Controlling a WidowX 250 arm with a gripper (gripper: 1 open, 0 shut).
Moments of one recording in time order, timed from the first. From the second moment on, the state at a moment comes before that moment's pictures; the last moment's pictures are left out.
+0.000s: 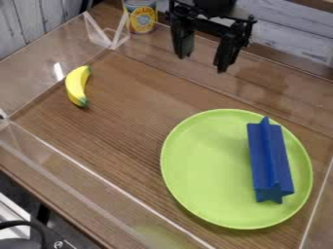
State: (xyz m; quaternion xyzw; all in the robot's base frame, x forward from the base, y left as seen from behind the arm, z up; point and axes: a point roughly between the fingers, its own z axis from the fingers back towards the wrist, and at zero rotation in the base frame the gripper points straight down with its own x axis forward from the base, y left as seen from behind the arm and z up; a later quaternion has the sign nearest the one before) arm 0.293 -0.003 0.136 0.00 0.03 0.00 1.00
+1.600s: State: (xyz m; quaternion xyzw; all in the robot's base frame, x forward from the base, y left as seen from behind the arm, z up) arm 0.259 0.166 0.086 0.00 0.01 0.10 0.99
